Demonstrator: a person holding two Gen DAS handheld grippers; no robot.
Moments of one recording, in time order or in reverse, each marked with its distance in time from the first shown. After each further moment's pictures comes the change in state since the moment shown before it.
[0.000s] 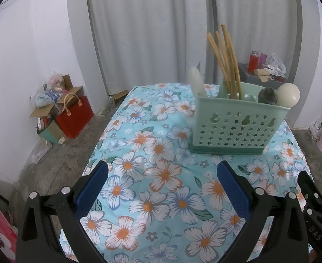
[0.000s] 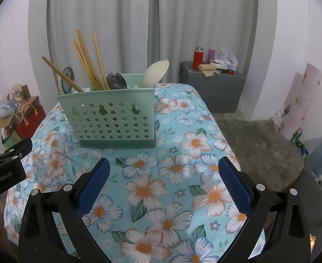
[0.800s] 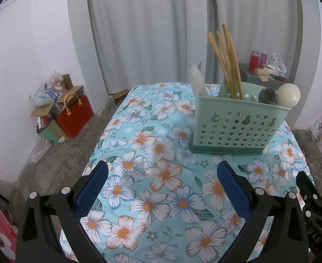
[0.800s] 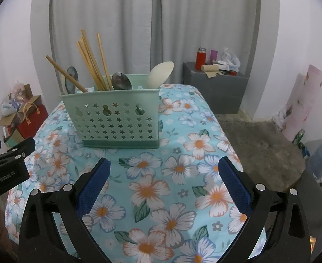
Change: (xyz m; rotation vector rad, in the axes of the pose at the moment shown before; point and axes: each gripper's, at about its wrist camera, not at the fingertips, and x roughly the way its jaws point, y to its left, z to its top) left arm 0.001 0.001 0.002 0.003 0.004 -0.003; right arm 0.002 0.000 0.001 -0.010 -0.001 0.018
